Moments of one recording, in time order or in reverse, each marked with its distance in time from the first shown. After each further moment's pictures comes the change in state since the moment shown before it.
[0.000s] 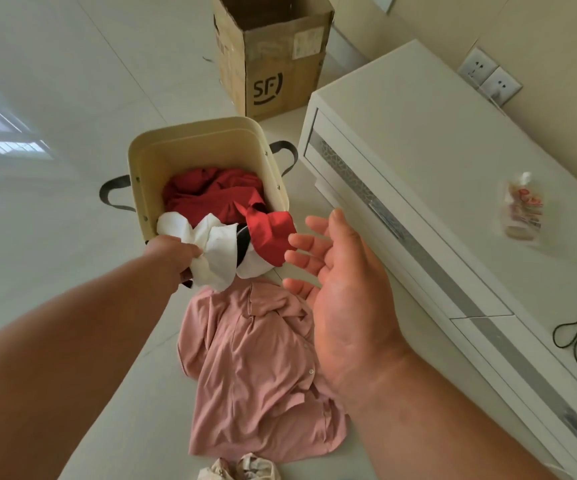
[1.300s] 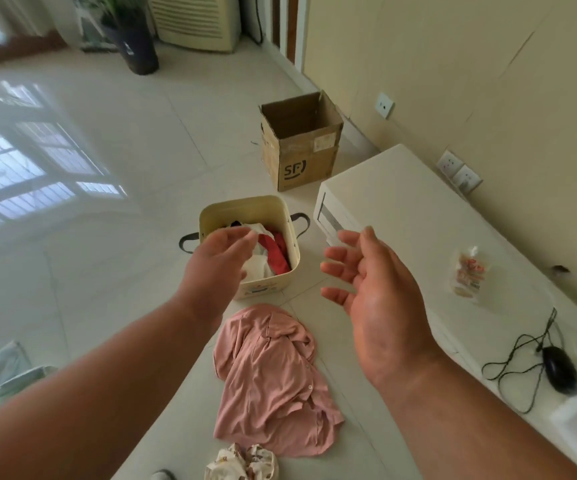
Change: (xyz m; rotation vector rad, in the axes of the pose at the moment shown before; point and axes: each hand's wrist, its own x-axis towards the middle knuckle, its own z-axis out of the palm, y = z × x) left_hand -0.402 0.113 -0.085 -0.235 -0.113 0.523; right_hand -0.138 -0.208 -0.037 -0.072 -0.154 -0.162
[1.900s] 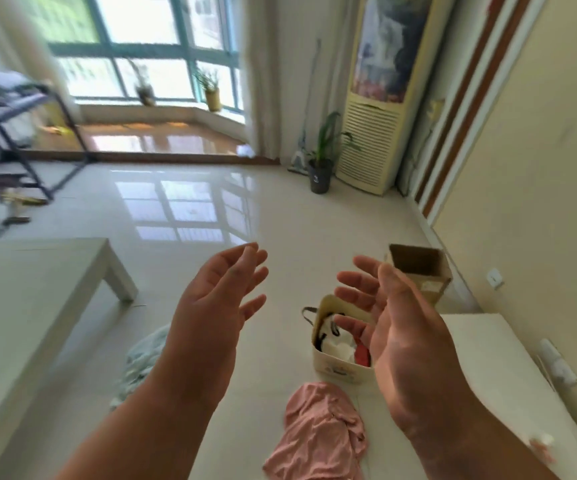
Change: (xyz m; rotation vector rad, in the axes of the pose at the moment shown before) left_hand -0.418 0.231 -0.165 -0.480 0.495 0.339; right_hand -0.284 -0.258 0.074 -0.010 -0.630 -0.206
